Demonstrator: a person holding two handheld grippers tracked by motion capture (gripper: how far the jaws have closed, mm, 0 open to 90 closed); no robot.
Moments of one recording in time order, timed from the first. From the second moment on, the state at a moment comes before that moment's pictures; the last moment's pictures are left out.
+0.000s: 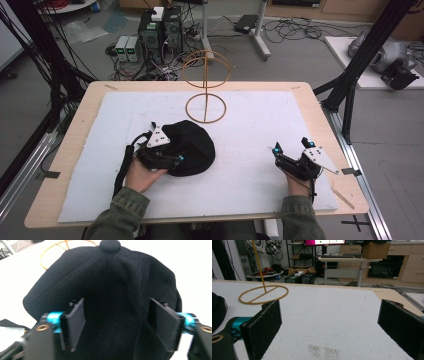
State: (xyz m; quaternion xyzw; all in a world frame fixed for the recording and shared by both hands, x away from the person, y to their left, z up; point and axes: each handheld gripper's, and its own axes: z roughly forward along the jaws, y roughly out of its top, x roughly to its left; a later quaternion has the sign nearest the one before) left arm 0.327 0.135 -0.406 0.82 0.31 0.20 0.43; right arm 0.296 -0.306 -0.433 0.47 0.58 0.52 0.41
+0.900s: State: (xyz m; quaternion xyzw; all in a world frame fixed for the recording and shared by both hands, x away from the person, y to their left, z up) left arm 0.312 0.145 -0.400 0.79 0.29 0.25 0.48; right arm 0.297 -0.303 -0.434 0.47 0.59 0.51 0.41
